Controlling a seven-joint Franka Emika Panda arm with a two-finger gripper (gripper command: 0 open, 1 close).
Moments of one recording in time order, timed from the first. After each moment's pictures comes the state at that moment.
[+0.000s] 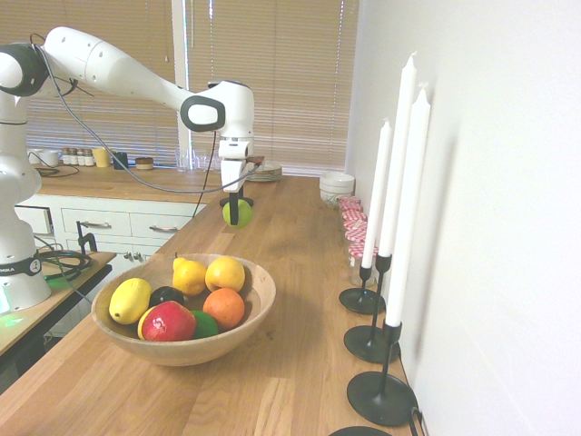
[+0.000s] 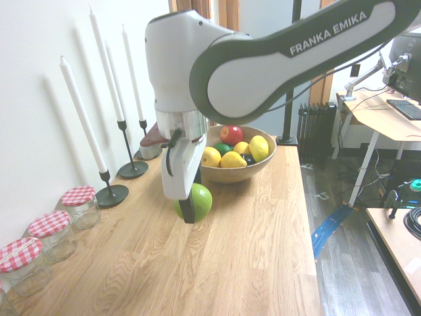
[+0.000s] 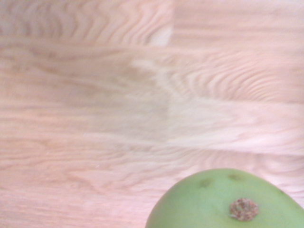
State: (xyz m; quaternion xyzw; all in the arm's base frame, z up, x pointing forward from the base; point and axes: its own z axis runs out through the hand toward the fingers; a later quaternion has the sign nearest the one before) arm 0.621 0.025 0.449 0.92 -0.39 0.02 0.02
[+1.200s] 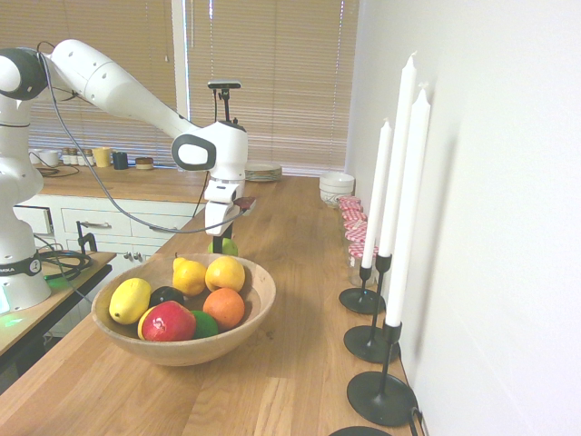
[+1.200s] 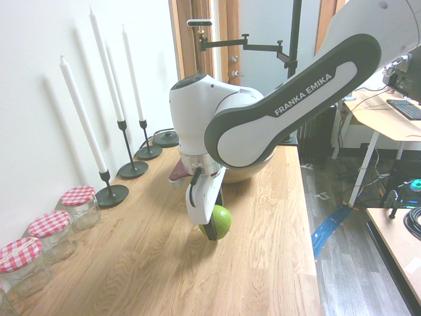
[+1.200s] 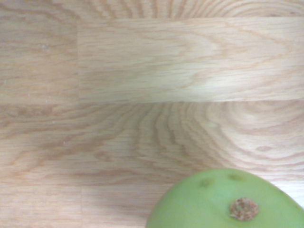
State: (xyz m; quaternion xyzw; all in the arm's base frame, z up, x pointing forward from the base) arm 0.606 -0.032 0.366 0.90 -0.43 -0.01 0.03
